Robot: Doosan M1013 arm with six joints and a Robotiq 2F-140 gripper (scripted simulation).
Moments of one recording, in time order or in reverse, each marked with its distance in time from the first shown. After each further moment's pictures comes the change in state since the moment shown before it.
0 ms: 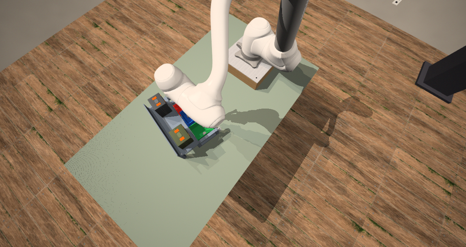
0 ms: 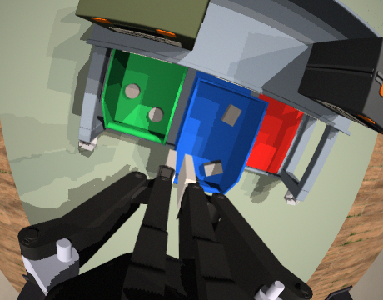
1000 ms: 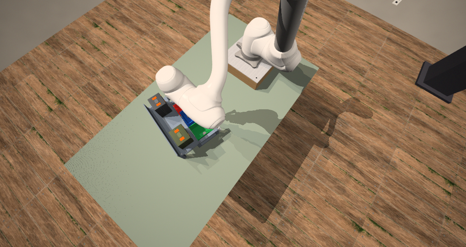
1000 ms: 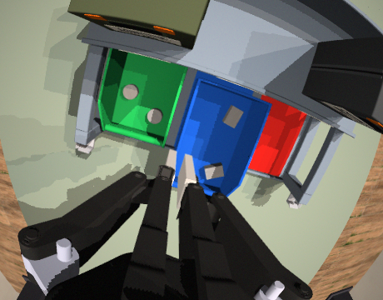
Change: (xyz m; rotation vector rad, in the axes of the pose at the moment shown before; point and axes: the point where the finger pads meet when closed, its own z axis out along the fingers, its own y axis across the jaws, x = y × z) arm 0.001 0.000 0.012 0.000 0.000 0.000
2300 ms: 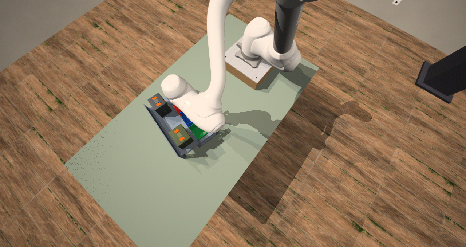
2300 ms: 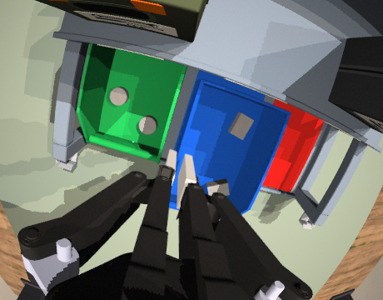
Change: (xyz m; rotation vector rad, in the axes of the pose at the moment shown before) arm 0.006 0.001 0.056 0.000 0.000 0.001
